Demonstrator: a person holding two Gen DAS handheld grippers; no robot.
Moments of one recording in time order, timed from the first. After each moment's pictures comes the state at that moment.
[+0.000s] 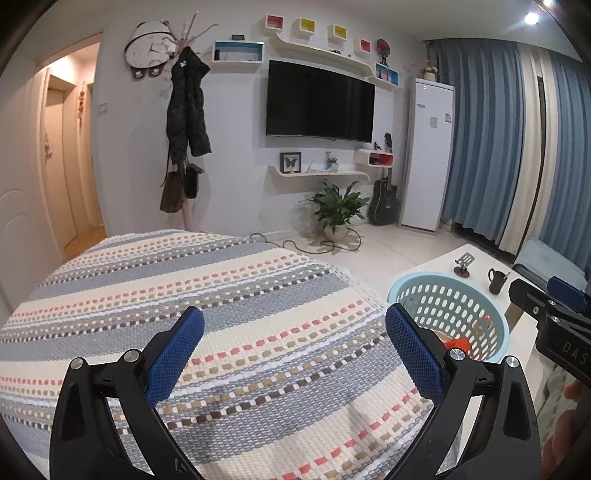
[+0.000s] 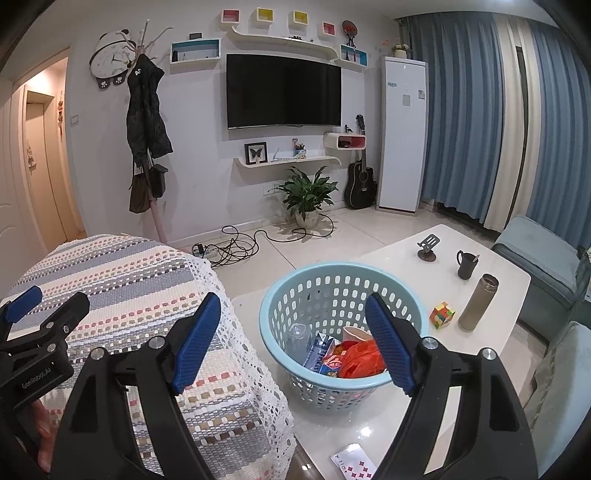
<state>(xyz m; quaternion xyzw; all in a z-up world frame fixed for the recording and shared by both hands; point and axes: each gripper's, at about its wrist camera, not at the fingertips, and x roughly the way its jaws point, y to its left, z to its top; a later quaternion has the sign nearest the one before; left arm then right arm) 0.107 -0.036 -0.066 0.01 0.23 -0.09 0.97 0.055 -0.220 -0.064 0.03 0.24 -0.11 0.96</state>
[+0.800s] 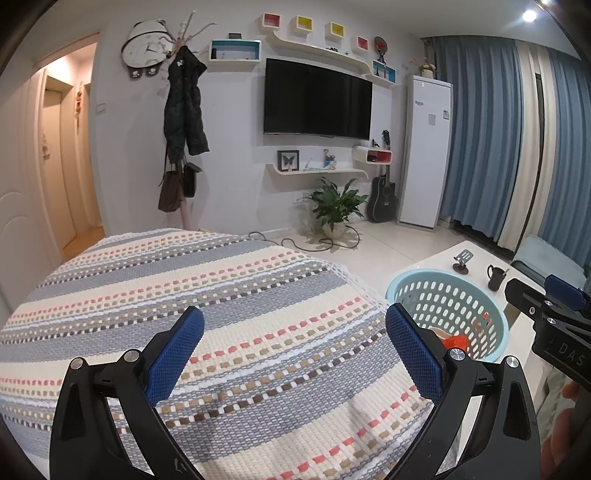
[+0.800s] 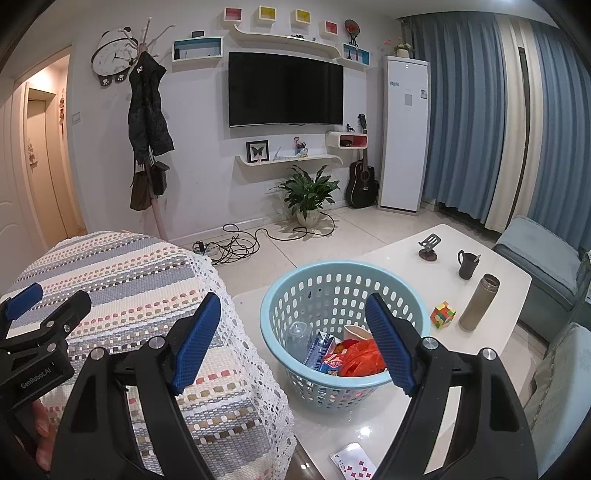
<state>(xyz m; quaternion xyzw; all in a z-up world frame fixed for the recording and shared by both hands) 0.108 -0.040 -0.068 0.01 0.23 -0.10 0.97 0.056 -0.218 -0.068 0.03 0.24 -0.11 0.96</state>
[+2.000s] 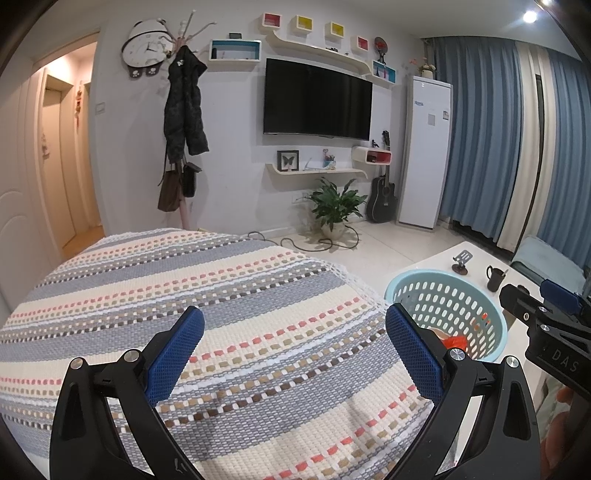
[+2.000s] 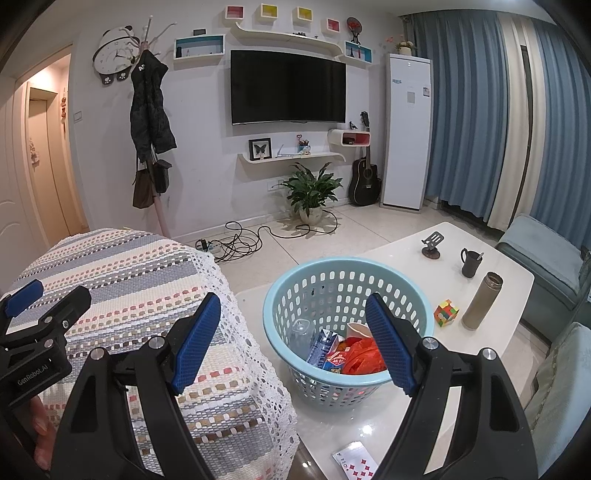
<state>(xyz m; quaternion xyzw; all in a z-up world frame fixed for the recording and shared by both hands) 0.108 -0.035 -0.070 0.01 0.23 -0.10 0.97 0.057 -0.217 -0.075 0.03 0.25 -0.11 0.96</state>
